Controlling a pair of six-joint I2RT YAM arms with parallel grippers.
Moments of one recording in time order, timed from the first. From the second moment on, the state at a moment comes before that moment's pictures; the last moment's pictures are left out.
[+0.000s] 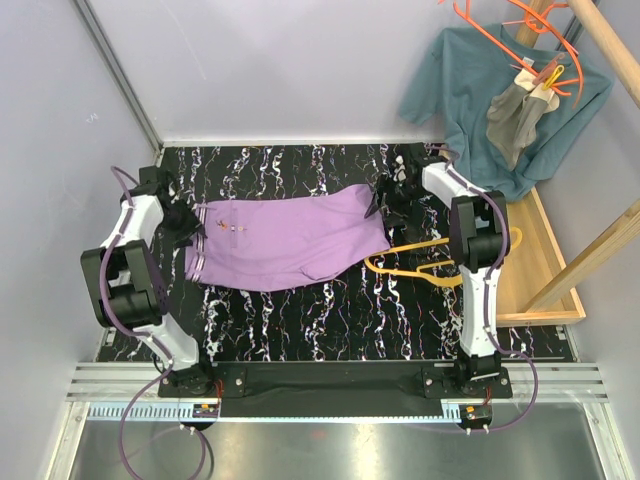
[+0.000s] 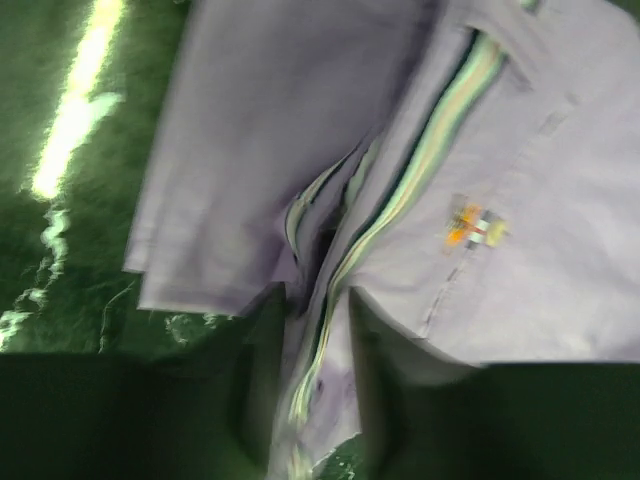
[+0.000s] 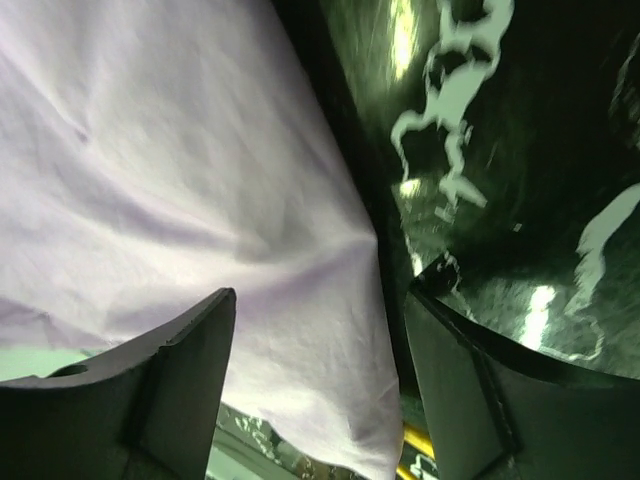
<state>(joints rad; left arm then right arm) 0.23 1.67 1.24 -0.76 0.16 -0.45 0.19 2.29 1.82 -0.77 -0.44 0.45</state>
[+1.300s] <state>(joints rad) 0.27 1.66 1.00 -0.75 0.21 -0.60 0.22 2.17 1.58 -0.79 -0.53 0.48</state>
